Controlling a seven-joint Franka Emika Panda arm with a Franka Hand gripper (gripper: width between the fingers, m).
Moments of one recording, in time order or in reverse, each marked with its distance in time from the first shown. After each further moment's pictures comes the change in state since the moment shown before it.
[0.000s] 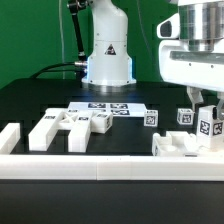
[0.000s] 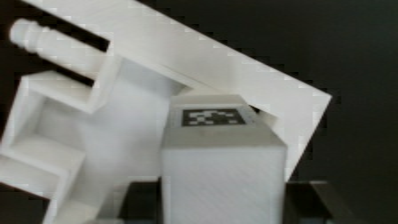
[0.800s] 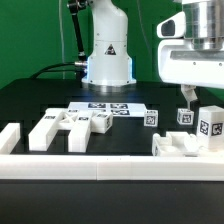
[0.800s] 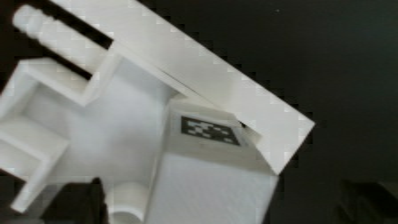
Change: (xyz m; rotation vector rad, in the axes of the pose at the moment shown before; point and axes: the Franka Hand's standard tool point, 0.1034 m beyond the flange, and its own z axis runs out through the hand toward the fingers) arm -0.005 -0.007 -0.003 0.011 -0.005 -0.370
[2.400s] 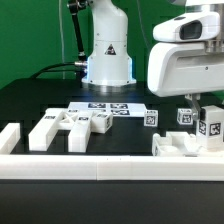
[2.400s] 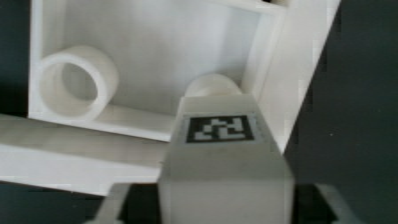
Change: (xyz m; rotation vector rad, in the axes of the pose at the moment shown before) arm 0.002 0.005 0.006 -0.066 0.017 -1.053
